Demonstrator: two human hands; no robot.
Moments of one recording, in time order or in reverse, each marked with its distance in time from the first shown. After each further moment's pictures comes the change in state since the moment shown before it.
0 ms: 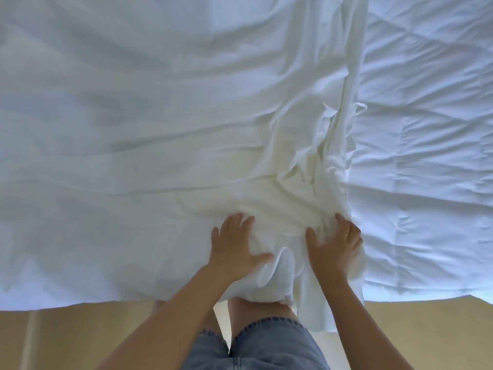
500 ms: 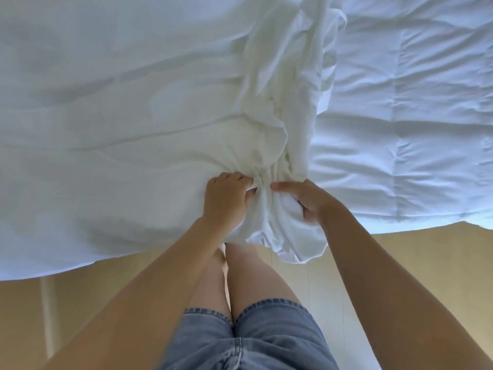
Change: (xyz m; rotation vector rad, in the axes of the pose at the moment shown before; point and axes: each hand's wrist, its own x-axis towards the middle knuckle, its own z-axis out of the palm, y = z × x) left_hand 0.004 -0.009 0.040 0.132 0.369 0.307; right_hand -0.003 0.011 0.004 0.780 -1.023 0.358
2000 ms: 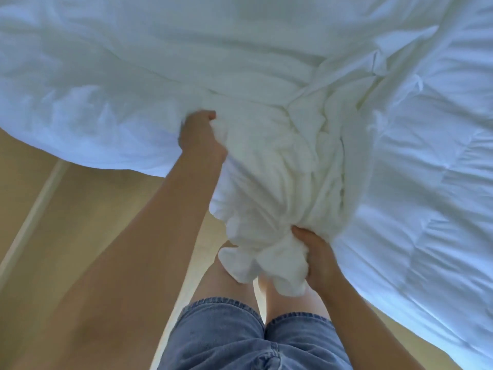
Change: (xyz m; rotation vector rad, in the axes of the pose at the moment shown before) left_hand 0.016 0.006 -0.074 -1.726 0.937 -1.295; right_hand -0.040 0.036 -0.058 -0.096 -0.028 0.012
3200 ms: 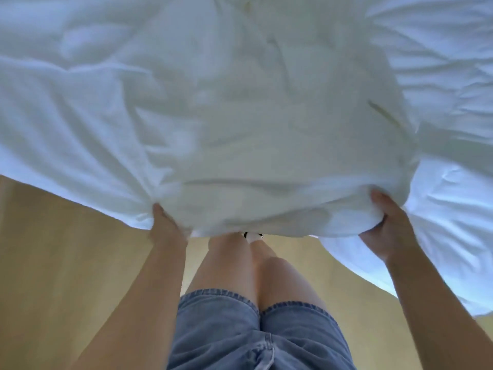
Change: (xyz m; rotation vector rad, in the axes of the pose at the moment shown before) left_hand -0.138 -0.351 -0.015 -0.152 0.218 -0.063; right_hand -0.057 -0.035 -0.399 0.414 0.043 -0.285
